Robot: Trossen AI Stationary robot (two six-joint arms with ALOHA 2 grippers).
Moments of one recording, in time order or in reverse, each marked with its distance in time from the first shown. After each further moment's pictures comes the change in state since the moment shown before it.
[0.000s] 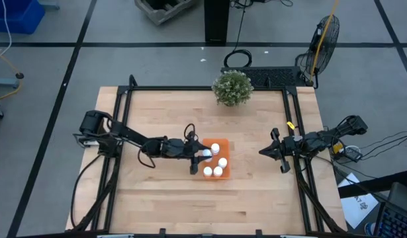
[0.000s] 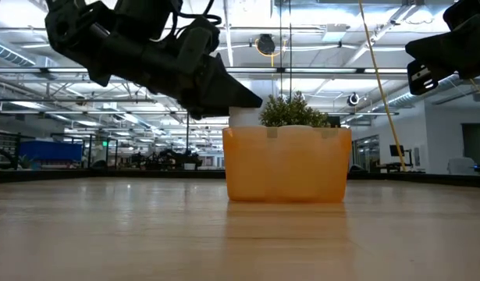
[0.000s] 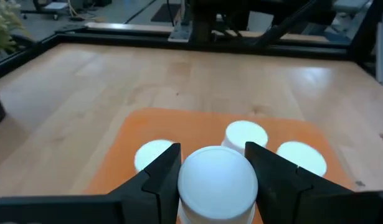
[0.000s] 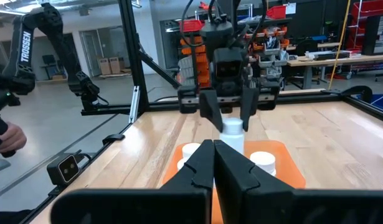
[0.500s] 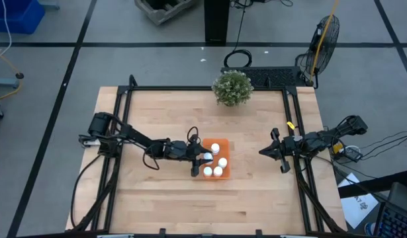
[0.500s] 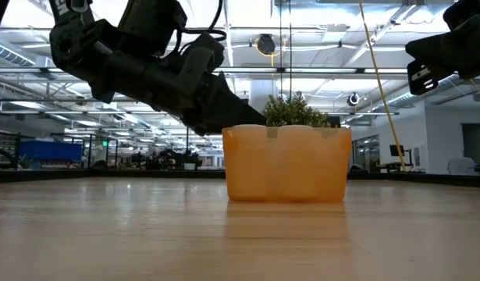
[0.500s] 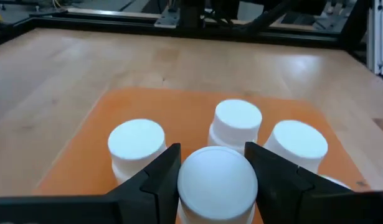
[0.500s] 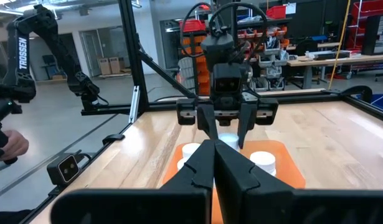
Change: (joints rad) left arm 0.003 0.102 0.000 0.087 0.054 -0.011; right arm 0.000 0.000 0.000 0.000 0.000 0.000
